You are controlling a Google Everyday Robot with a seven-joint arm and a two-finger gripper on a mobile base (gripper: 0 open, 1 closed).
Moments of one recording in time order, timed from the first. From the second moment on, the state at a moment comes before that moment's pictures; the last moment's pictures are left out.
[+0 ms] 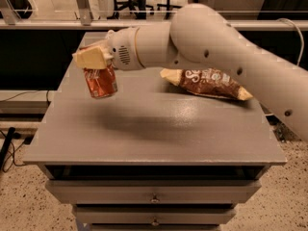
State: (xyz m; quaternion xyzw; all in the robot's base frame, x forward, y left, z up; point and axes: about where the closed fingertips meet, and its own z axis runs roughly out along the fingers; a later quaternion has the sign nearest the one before) arm 0.565 0.135 0.971 -0.39 0.70 0.40 0.45
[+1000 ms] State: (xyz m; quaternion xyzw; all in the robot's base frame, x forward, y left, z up) arm 0.540 0.154 0.979 -0.44 0.51 0.35 0.65
